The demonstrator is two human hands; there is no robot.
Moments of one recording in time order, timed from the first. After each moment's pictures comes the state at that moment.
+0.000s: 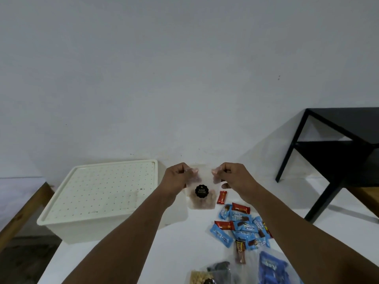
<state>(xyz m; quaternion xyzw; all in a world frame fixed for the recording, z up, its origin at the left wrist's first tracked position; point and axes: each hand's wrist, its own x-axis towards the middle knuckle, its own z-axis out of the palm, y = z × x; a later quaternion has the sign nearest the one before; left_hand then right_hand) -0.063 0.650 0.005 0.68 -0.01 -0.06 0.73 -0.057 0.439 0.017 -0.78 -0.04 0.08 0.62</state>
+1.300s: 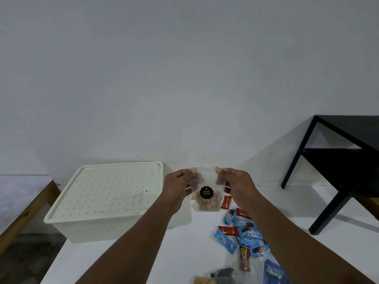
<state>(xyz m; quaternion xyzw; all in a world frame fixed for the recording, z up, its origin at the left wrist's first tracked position) -0.069 0.656 0.002 0.57 0.07 -0.05 0.82 -0.059 0.464 0.014 -0.67 0.04 0.06 0.74</state>
